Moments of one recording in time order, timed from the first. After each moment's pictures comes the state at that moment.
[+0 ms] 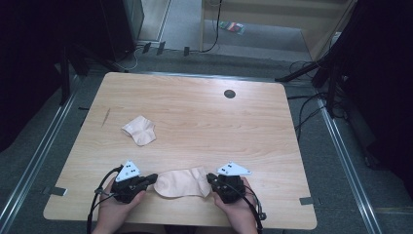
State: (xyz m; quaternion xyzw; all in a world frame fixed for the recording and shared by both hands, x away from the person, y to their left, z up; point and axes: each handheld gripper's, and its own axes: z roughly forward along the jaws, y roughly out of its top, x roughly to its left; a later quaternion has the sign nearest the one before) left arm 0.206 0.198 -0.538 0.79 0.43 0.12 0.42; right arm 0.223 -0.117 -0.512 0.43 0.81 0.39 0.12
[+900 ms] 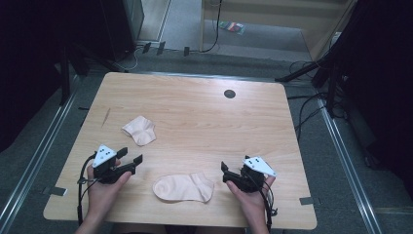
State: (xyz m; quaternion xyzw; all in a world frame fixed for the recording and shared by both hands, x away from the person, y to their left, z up) left arm 0.248 0.261 -0.540 0.67 0.53 0.24 0.46; right arm 0.255 -0.168 -0.536 0.51 0.68 0.46 0.24
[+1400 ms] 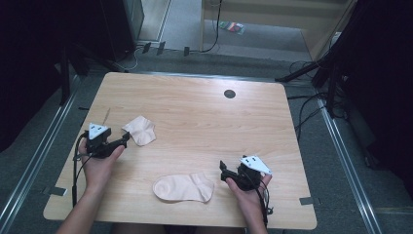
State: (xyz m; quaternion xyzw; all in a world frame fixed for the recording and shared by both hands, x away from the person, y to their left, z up) left arm 0.321 0.290 -0.536 0.64 0.59 0.30 0.39; right arm 0.262 -0.162 -0.545 0.52 0.69 0.44 0.24
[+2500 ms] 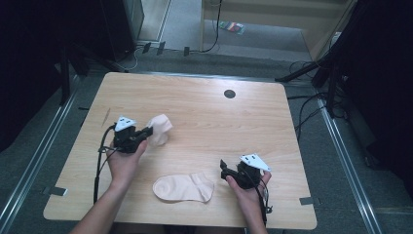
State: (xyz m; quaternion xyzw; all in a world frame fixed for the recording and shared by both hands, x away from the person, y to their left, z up) left arm 0.310 0.191 -0.494 0.68 0.53 0.19 0.46; right arm 0.266 -0.159 -0.545 0.54 0.69 0.43 0.23
